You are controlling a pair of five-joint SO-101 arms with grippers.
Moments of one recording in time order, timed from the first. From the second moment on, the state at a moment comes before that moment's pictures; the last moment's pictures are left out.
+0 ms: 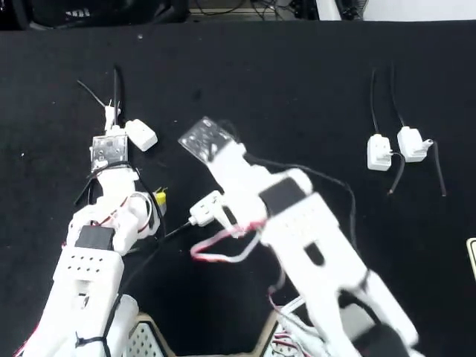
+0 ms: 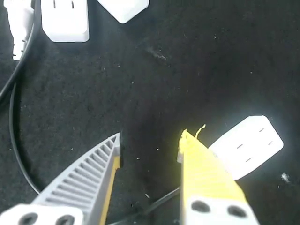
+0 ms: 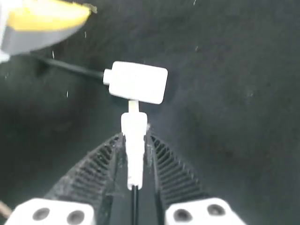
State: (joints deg) left arm 0.0 -56.0 73.2 41.2 7.9; right arm -31.5 -28.9 33.3 76.4 13.1
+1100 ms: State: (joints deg) left arm -0.4 -56.0 73.8 41.0 7.9; right arm -26.8 26.7 -20.4 99.0 13.1
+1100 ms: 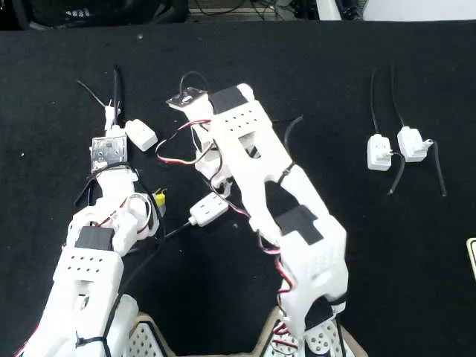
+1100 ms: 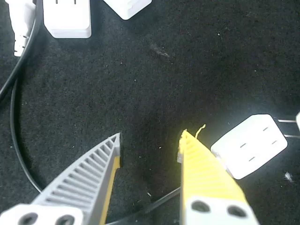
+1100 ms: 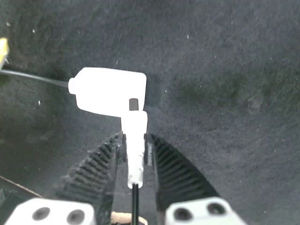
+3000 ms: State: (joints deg) left arm -0.4 -56.0 73.8 41.0 7.9; right arm -27.6 25.4 -14.9 99.3 14.8
